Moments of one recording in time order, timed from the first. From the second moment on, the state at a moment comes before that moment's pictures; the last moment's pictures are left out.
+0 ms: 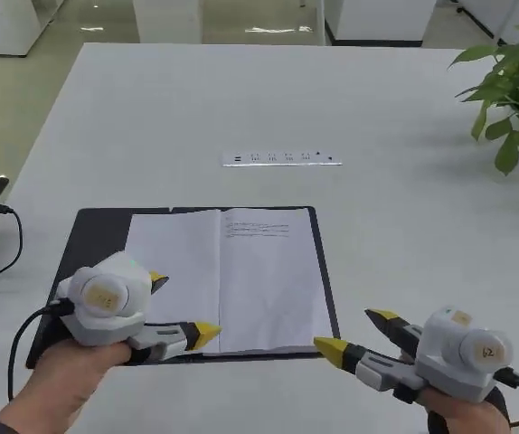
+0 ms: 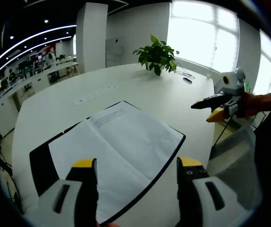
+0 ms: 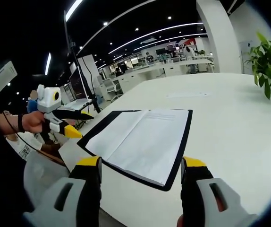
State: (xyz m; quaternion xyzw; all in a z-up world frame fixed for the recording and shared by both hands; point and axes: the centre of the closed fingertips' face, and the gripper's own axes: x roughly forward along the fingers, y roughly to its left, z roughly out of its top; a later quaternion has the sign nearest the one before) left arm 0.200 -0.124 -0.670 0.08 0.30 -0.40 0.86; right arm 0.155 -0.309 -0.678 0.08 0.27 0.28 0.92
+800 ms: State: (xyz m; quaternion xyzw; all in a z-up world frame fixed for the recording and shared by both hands) left arm 0.222 -0.254 -0.718 0.14 0.32 -0.49 0.80; right arm 0.140 -0.318 -0.686 0.08 0.30 0.28 0.91
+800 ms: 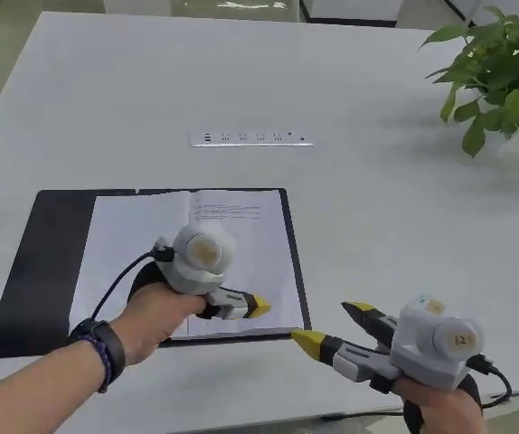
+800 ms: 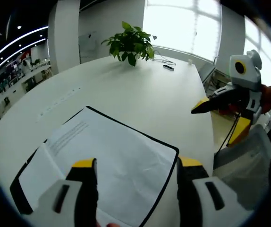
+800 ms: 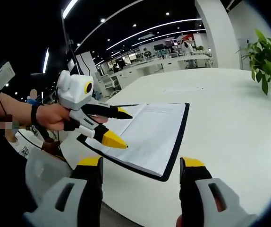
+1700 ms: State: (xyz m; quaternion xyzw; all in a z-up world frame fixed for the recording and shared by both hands) left arm 0.215 -0.296 -0.783 0.20 0.34 -0.49 0.78; right arm 0.149 -0.318 -0.702 0.09 0.32 0.28 0.90
